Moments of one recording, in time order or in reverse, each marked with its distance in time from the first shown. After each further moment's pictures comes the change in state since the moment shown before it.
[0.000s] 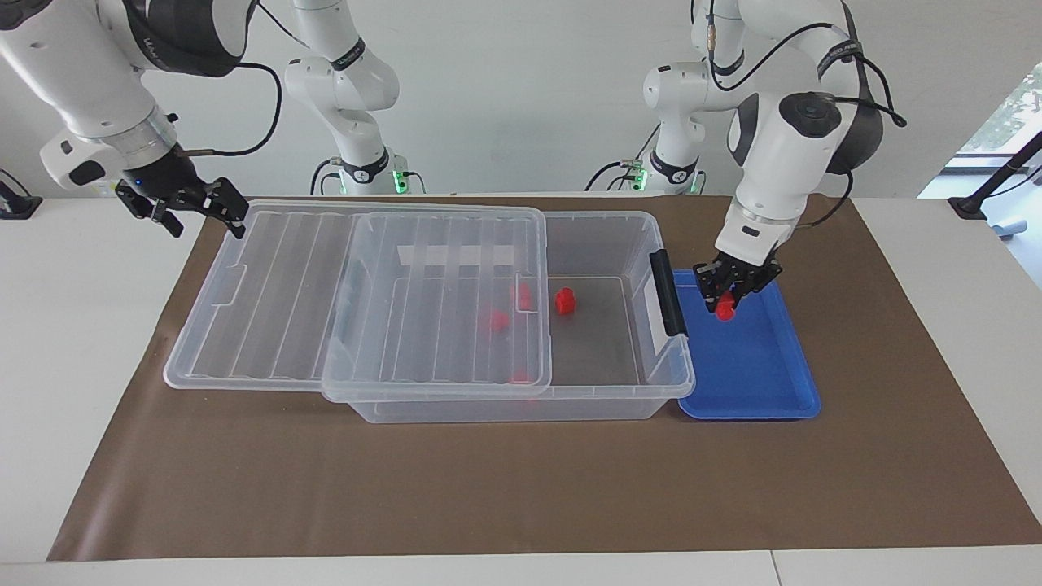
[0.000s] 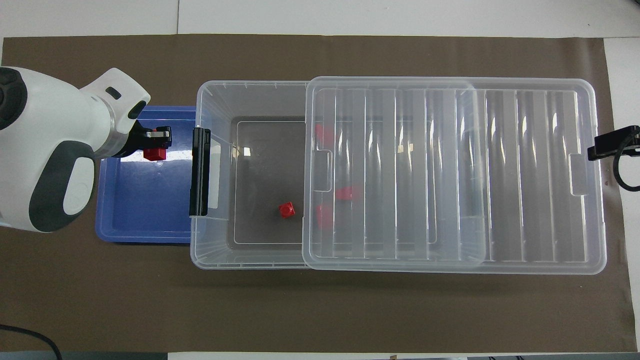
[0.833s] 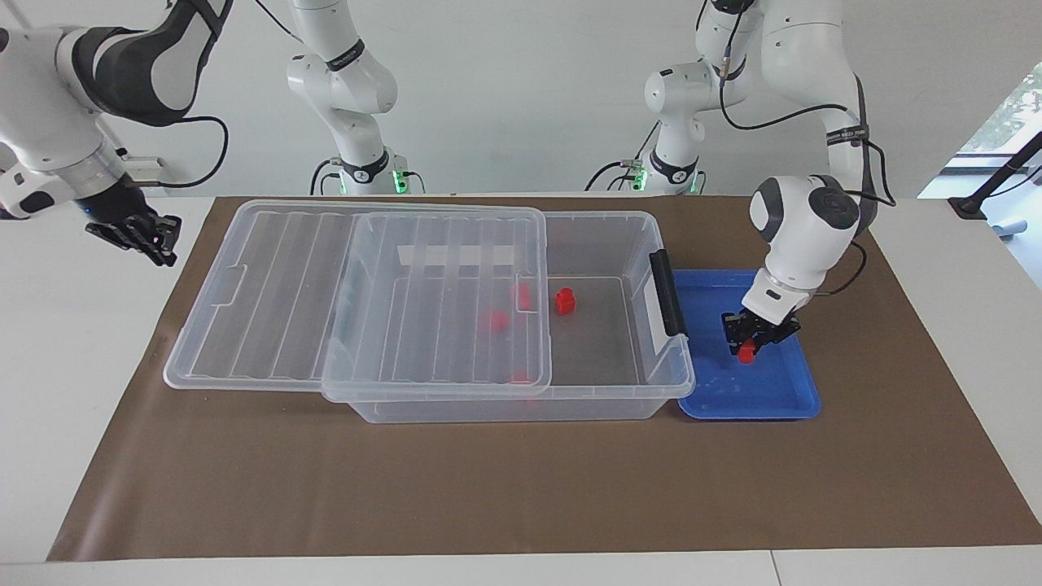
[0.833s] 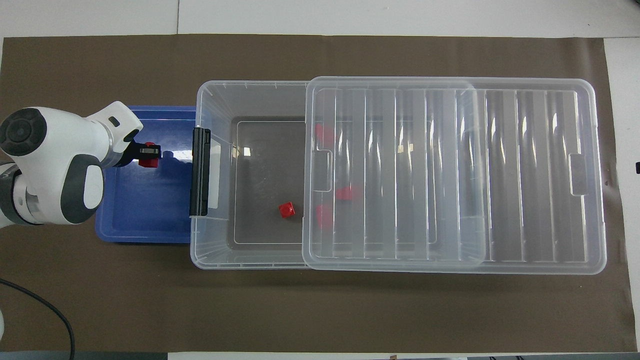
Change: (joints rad) left arm 0.130 0.163 0.002 -0.188 -0.004 0.360 0.247; right arm -0.194 0.008 -0.007 -0.192 -0.001 0.240 -0.210
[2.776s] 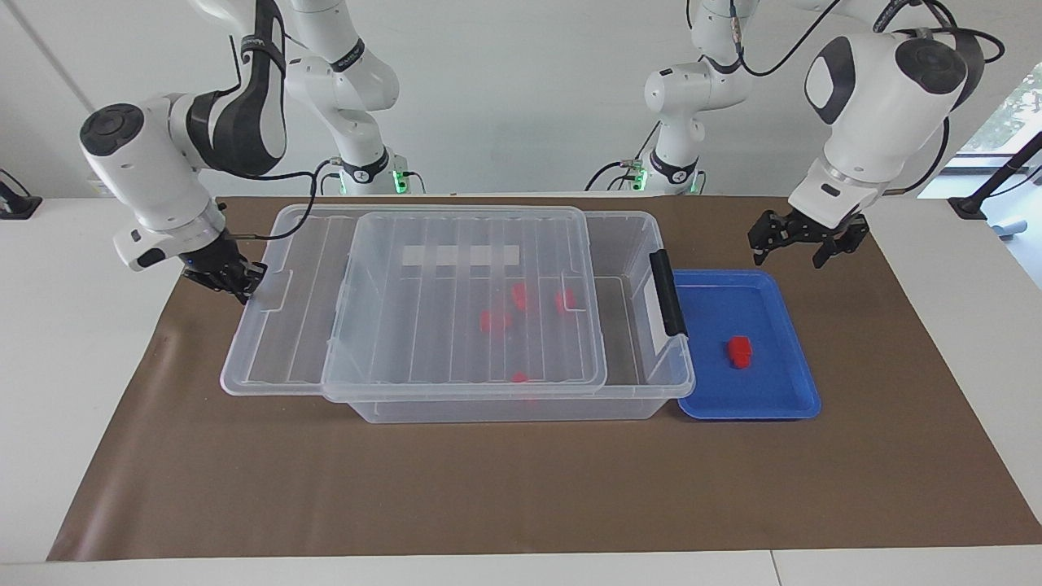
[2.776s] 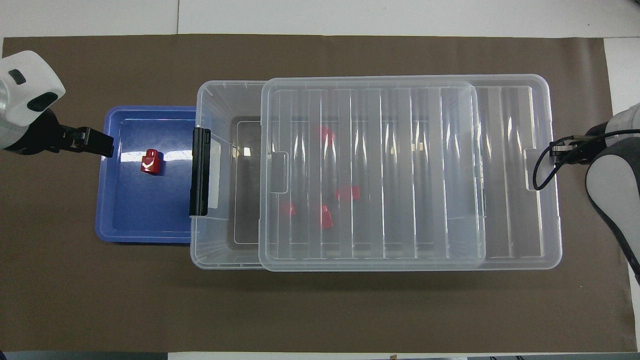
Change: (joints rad) left arm -0.011 -0.180 -0.013 0.453 0.000 -0.767 0.030; right arm 0.203 0.023 0.022 -0.127 0.007 0.150 0.279
